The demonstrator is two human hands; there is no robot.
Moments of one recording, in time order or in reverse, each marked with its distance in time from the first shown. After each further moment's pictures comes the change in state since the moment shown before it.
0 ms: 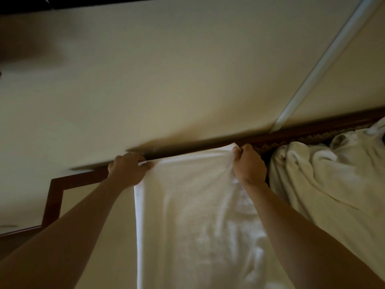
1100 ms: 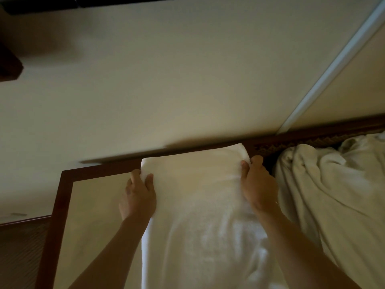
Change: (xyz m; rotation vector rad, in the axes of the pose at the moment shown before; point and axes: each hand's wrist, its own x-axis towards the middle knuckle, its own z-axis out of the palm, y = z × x) left_hand -0.083 0.002 0.063 -0.307 0.354 -0.186; right_hand -0.046 0.016 -0.008 -0.127 0.039 -0.084
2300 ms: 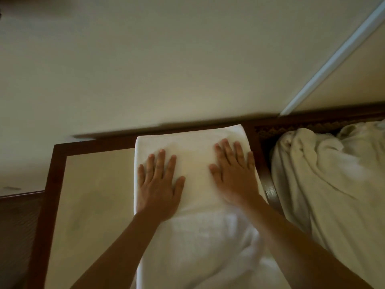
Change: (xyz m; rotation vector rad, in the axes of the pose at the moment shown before) left_hand -0.050 -0.008 0.036 0.371 -0.211 0.475; right_hand -0.045 -0.021 0.010 -0.192 -0.380 -0.373
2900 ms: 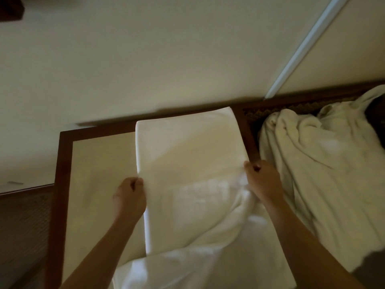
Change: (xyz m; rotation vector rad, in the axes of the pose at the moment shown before) left_hand -0.087 -0.033 -0.039 -0.649 0.081 -0.596; right_hand -0.096 0.048 -0.023 0.489 0.143 0.623
